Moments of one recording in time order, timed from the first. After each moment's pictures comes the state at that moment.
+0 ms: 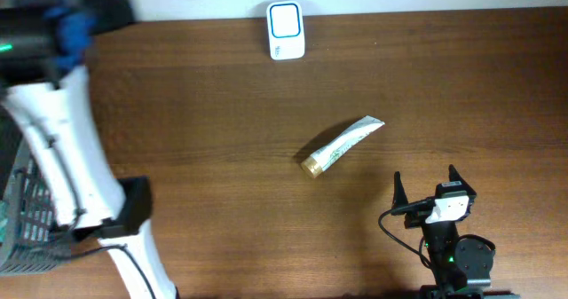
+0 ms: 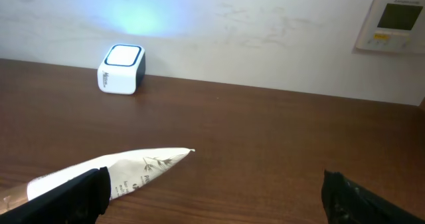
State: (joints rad) left arm 0.09 2.18 3.12 -1.64 -0.19 -0.17; right arm -0.03 0.01 0.01 -0.07 -0.10 -0.08
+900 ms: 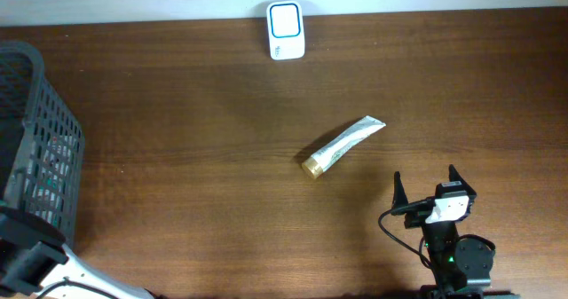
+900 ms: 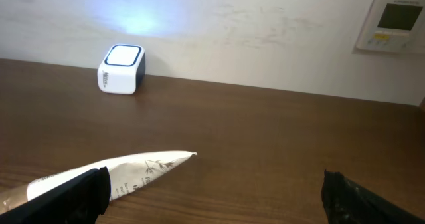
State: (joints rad) left arm 0.87 2.14 2.30 -1.51 -0.12 -0.32; right arm -0.03 0.01 0.01 -0.07 -0.10 -0.08
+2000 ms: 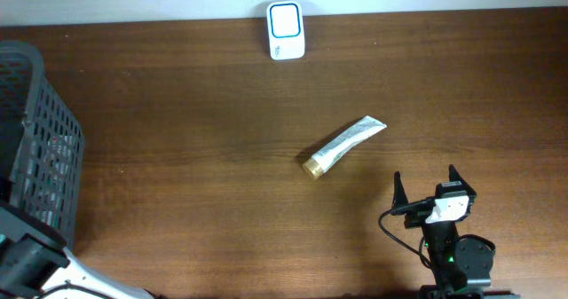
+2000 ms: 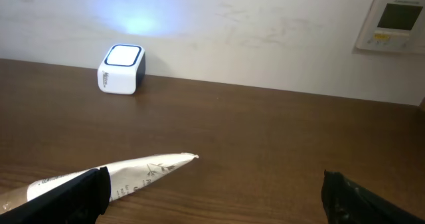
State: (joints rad) left arm 0.88 2.11 1.66 -1.04 -0.38 -0.22; right arm -0.03 0.01 0.01 -0.07 -0.10 -0.08
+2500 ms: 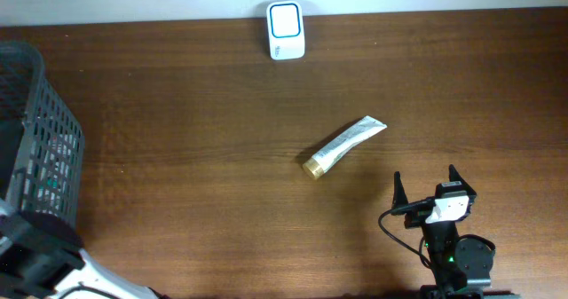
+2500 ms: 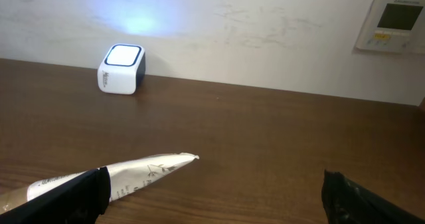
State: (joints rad) left arm 0.73 2.00 2.30 -1.22 -0.17 -0.23; right arm -0.03 0.01 0.01 -0.07 -0.10 -0.08
